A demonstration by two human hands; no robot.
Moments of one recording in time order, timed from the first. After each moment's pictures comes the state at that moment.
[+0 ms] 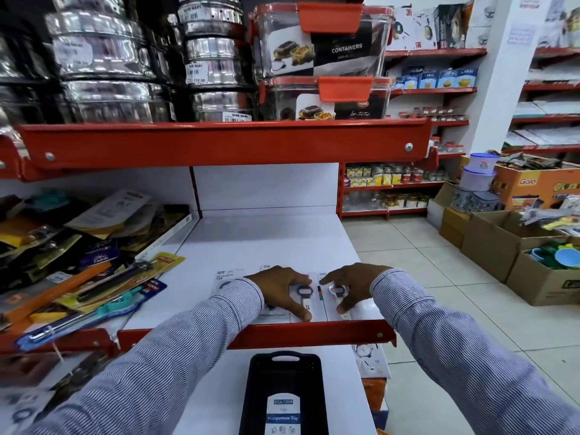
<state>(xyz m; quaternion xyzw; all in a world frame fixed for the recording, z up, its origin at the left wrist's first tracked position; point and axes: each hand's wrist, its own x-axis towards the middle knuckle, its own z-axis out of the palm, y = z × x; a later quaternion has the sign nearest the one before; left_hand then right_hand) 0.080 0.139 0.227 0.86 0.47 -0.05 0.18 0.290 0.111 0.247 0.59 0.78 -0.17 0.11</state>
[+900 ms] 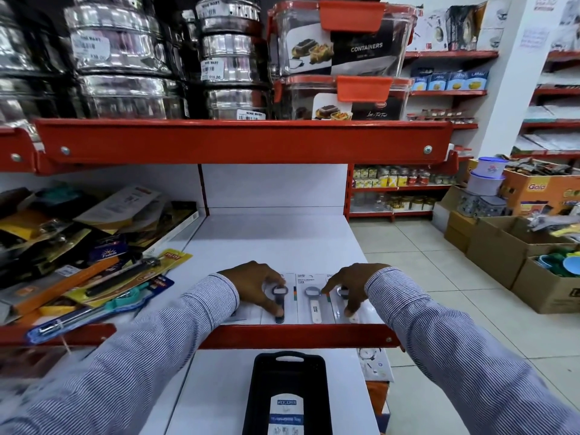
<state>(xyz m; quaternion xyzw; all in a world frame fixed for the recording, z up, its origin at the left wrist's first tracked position) 0.021 0.140 0.239 0.84 0.51 -0.05 0.17 0.263 0.109 0.266 0.57 0.78 -0.11 0.21</state>
